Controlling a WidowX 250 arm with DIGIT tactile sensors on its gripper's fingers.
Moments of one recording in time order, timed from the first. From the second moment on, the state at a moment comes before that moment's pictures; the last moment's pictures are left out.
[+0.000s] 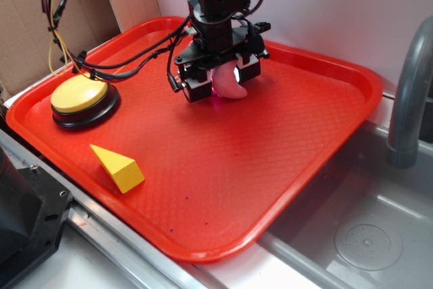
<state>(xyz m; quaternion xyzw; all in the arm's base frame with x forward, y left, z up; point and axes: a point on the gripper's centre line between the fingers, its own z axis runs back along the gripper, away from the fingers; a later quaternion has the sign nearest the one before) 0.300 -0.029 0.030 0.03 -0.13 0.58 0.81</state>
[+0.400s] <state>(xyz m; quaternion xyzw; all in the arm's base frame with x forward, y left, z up) 0.284 -0.034 0.060 0.04 -0.10 0.46 0.88</state>
